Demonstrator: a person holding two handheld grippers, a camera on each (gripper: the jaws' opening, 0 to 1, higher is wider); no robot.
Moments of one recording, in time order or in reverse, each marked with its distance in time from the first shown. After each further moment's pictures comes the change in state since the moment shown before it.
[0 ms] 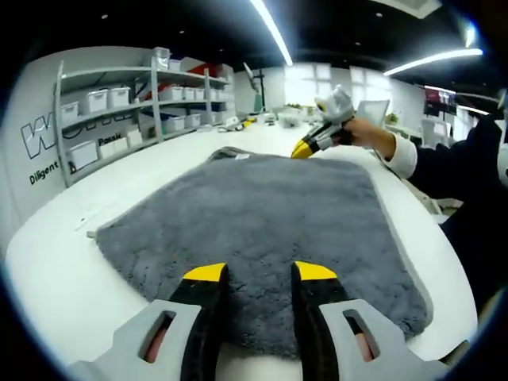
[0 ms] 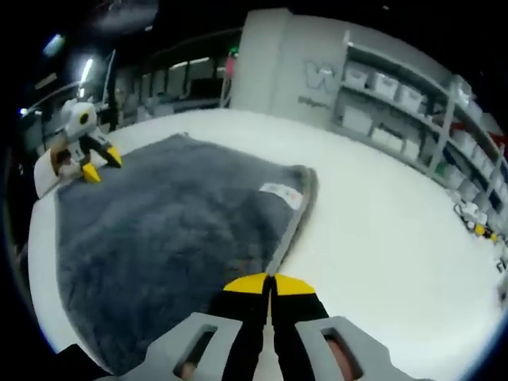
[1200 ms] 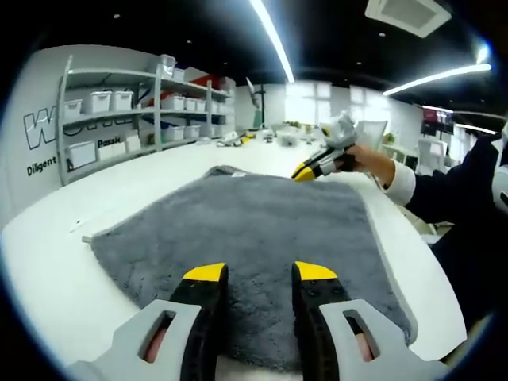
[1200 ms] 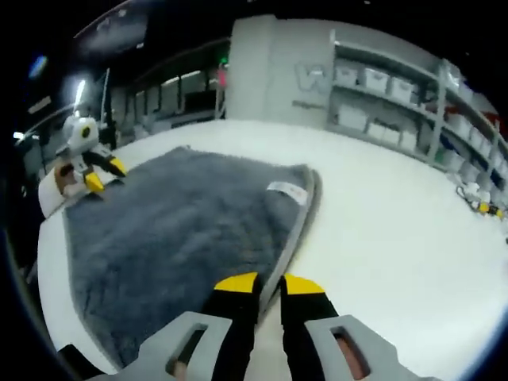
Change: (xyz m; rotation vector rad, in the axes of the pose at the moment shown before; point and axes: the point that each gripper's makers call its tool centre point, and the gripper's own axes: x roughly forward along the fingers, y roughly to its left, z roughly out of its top) left arm -0.001 0.001 0.016 -0.058 -0.076 -0.036; right arm -0.003 0.004 -0.005 0.126 -0.052 0.027
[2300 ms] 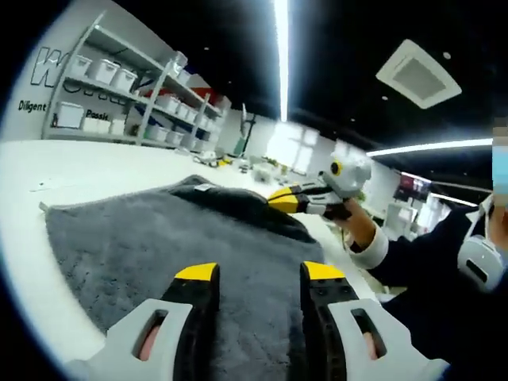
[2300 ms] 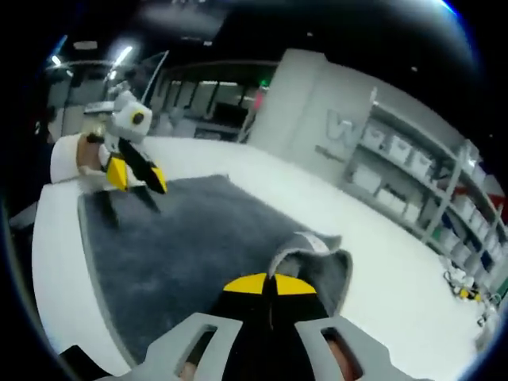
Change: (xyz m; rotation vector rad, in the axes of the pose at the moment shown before) left arm 0.007 -0.032 0.033 -0.280 -0.188 -0.208; right arm -0.015 0.092 0.072 -0.359 -0.172 -0.029
